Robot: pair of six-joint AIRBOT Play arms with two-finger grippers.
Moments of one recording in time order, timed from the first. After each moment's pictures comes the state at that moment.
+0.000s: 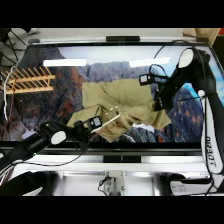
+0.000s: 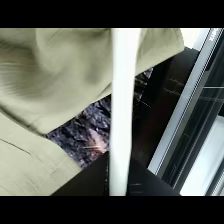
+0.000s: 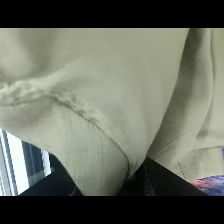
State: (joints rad) left arm -0.72 -1.03 0.71 1.35 -0.85 -0.95; right arm 0.12 -1.54 1.64 -1.32 1.80 0.21
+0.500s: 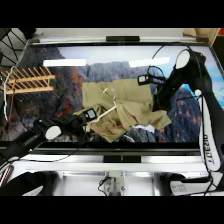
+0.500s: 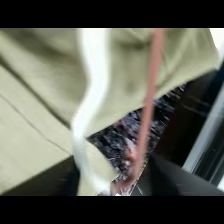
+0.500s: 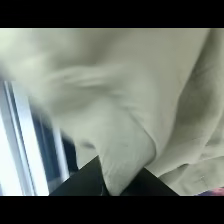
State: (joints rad) left arm -0.62 -1.01 0.73 1.39 -0.83 -0.94; right arm 0.12 -1.56 1.64 -1.29 1.84 0.26
